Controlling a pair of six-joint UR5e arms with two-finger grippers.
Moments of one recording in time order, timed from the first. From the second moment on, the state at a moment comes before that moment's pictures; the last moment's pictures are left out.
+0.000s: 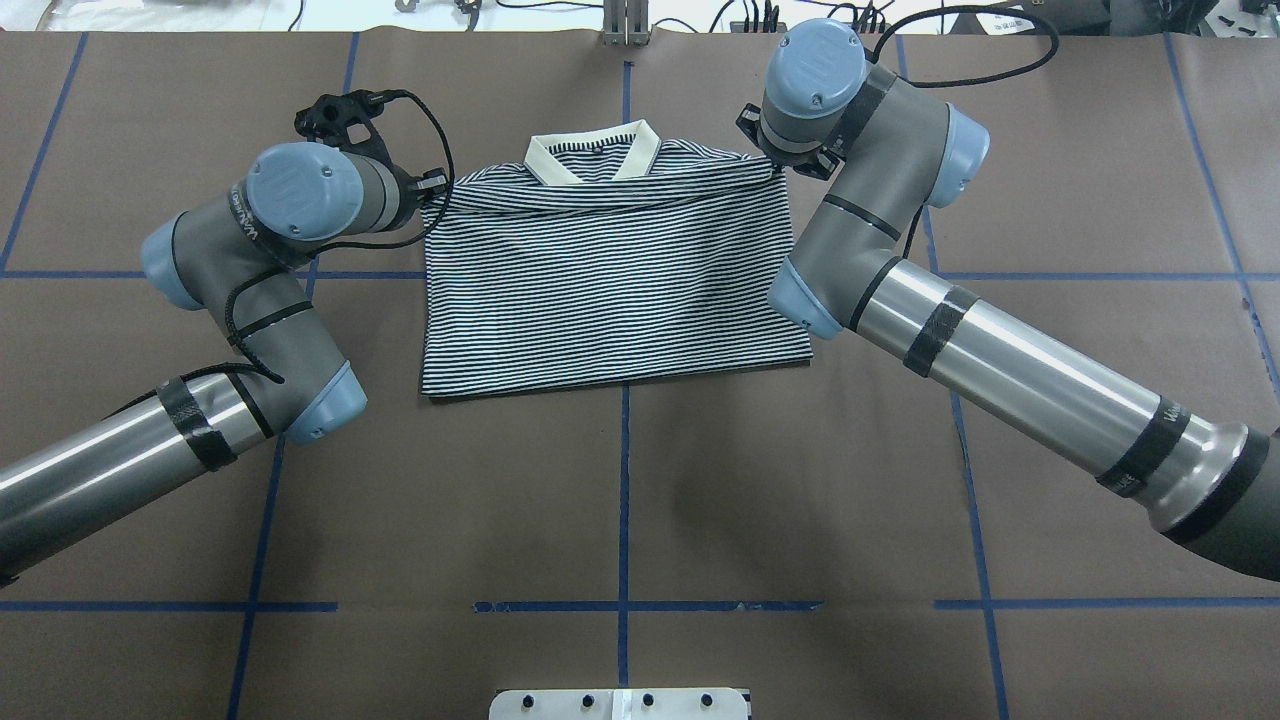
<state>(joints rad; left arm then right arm) -0.73 -2.18 -1.33 -2.15 -1.55 -1.41 0.79 -0.72 1.10 -1.21 1.68 1.61</state>
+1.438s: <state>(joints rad) -0.74 -2.18 -1.37 -2.22 -1.59 -1.42 0.78 -0.74 1.17 -1.20 1.71 1.63</state>
